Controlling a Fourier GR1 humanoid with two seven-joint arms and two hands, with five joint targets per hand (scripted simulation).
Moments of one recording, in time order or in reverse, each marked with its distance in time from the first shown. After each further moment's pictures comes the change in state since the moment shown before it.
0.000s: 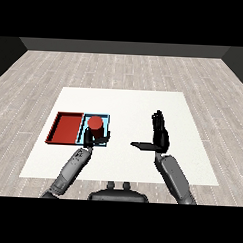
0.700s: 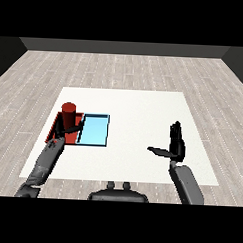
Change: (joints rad) left arm -0.103 0.273 0.241 0.283 -0.010 -0.122 0.065; right arm 0.206 -0.105 -0.145 0.012 -0.009 0.051 -0.030
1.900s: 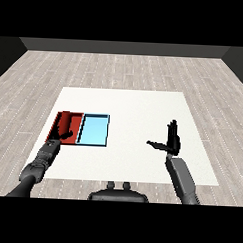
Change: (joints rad) left arm -0.306 0.002 0.118 0.900 -0.081 -0.044 0.106; right arm -0.134 0.068 -0.081 0.308 -0.001 0.061 -0.089
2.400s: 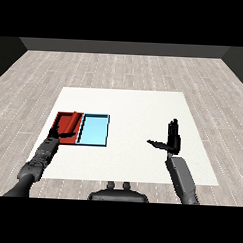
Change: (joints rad) left arm -0.027 0.020 -0.007 0.017 -0.019 -0.046 0.029; right arm -0.013 0.010 -0.023 0.004 -0.009 0.025 -0.016
